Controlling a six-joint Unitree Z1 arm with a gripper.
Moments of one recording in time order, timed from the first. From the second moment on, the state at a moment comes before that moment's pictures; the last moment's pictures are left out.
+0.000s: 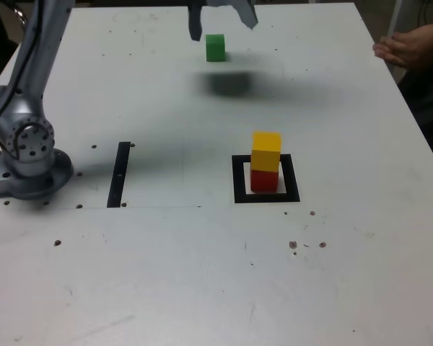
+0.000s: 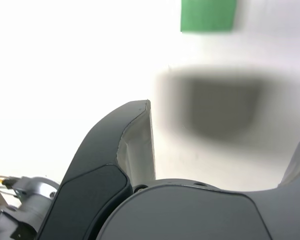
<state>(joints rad) 0.70 2.19 -2.03 1.56 0.19 0.64</state>
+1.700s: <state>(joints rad) 0.82 2.49 -2.28 1.56 0.21 0.75</state>
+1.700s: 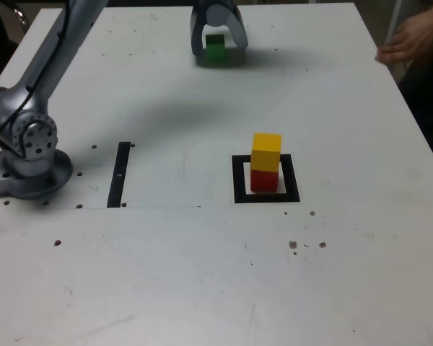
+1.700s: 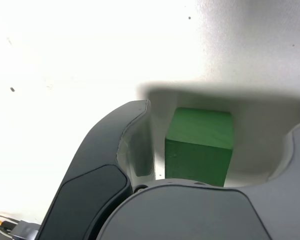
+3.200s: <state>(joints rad) 0.74 2.33 -2.19 1.59 0.14 0.68</state>
